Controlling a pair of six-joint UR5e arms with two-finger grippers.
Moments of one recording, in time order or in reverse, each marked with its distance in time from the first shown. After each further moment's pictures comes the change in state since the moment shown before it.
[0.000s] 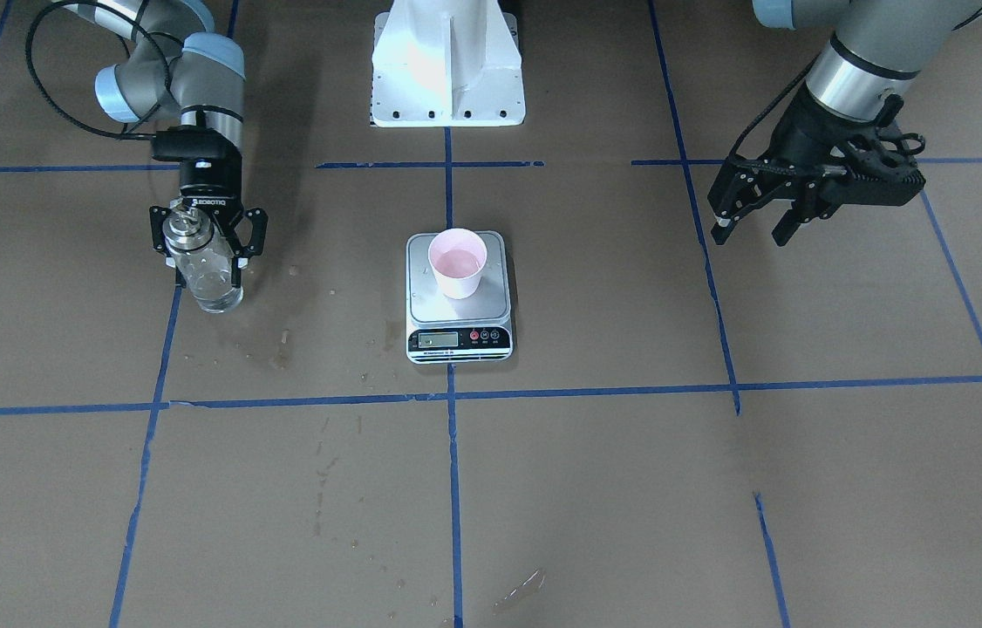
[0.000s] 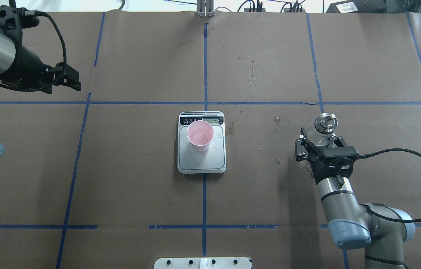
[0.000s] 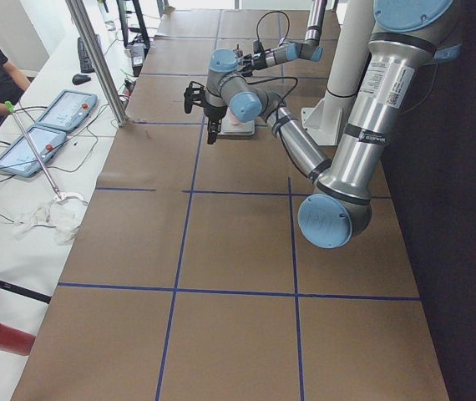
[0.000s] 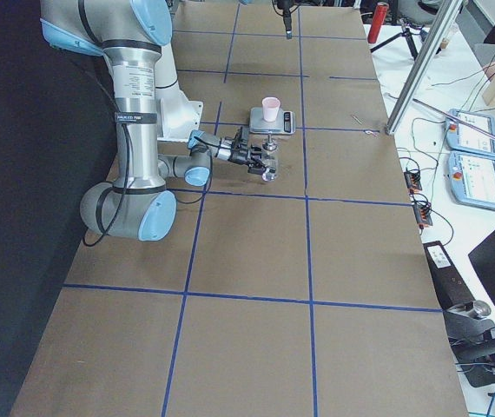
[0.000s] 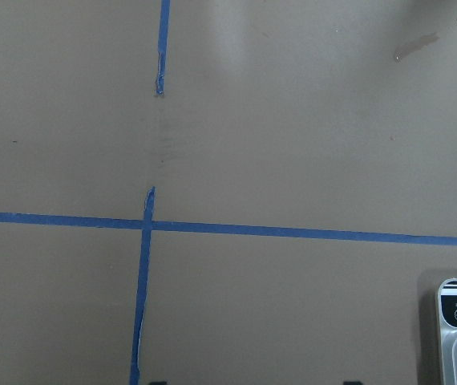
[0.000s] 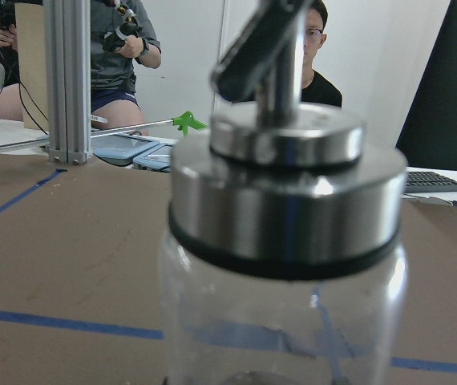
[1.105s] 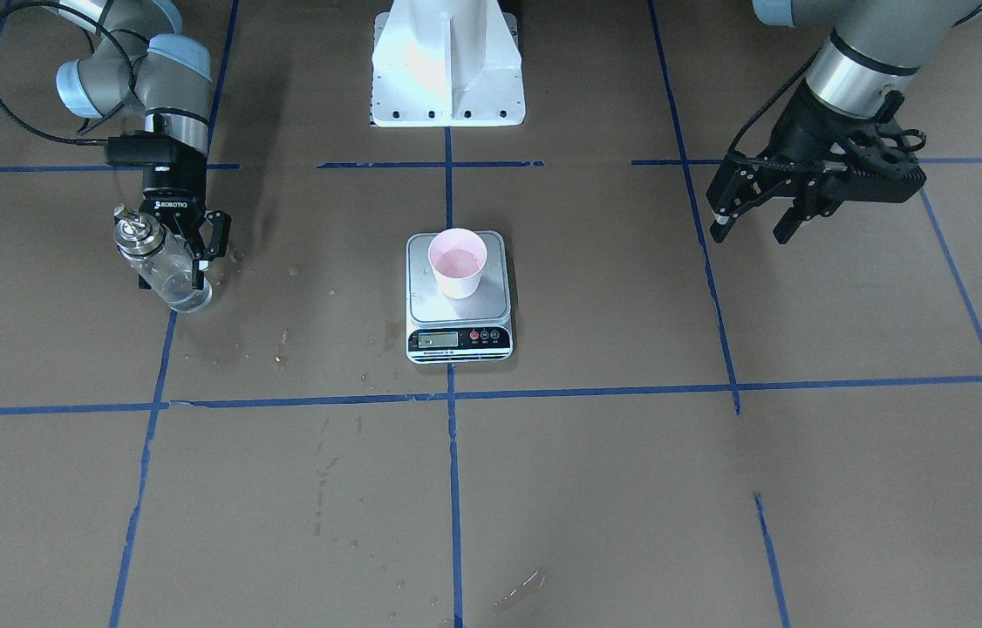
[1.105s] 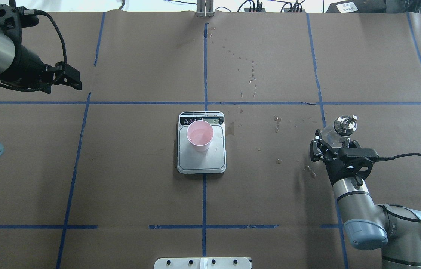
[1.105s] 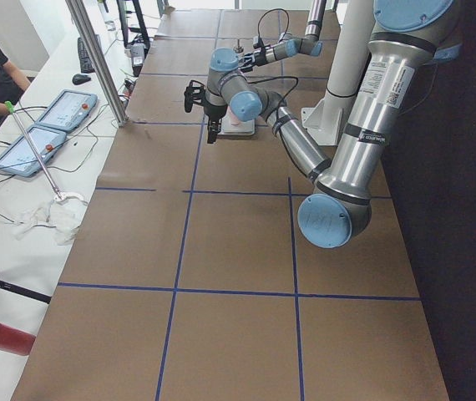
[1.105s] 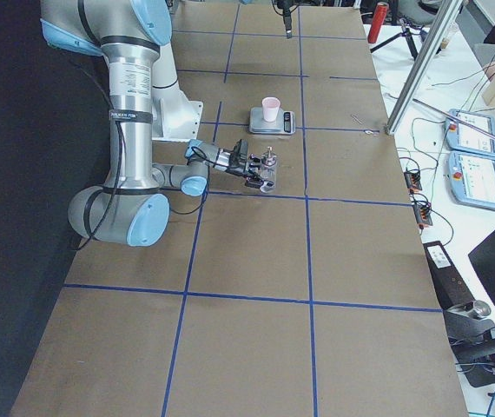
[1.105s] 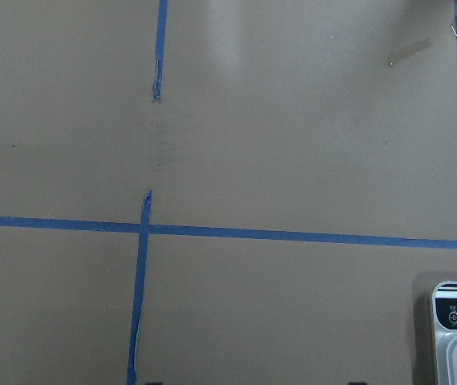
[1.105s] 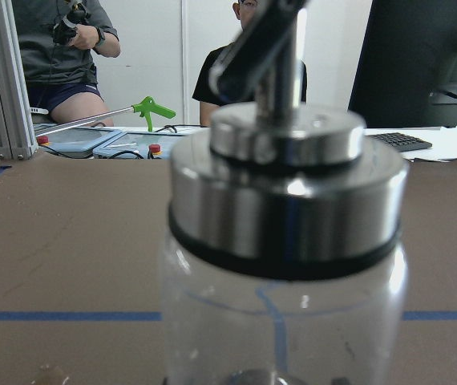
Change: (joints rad) left arm 0.000 0.000 -0.003 0.000 0.003 -0.003; right arm 0.005 -0.064 0.009 0.004 0.018 0.123
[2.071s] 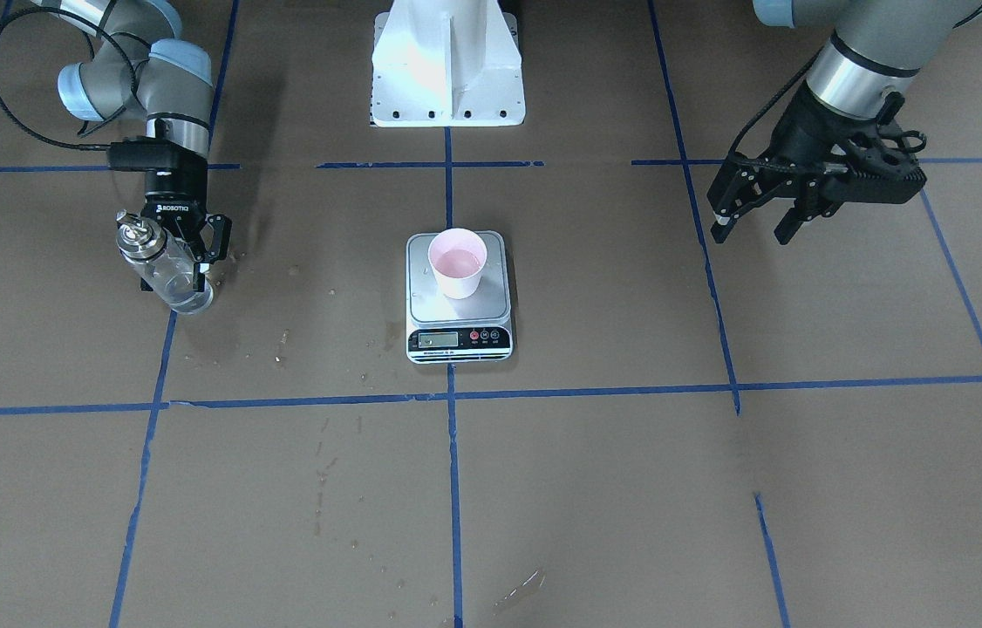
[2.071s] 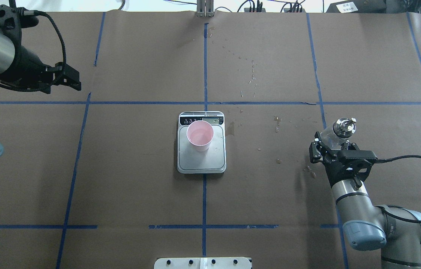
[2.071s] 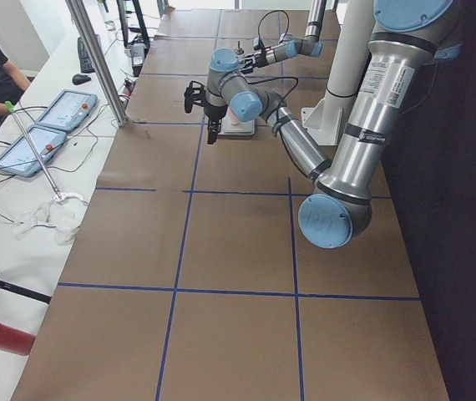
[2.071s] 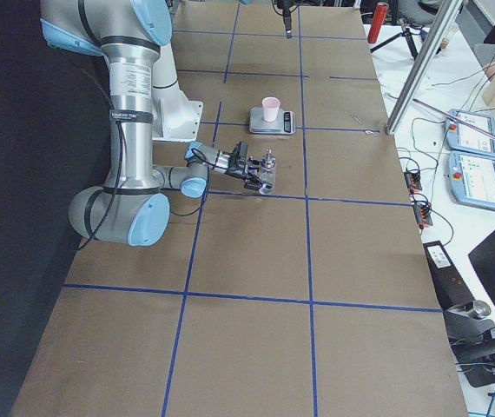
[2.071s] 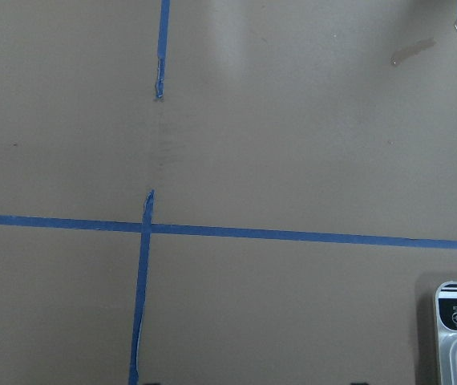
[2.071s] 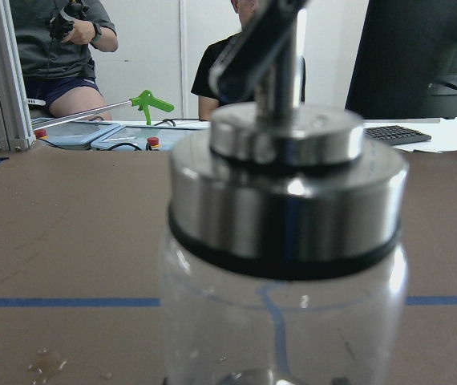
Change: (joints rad) left arm 0.000 0.003 0.000 0.000 0.000 0.001; right arm -0.006 0.004 -0.016 0.000 0.005 0.018
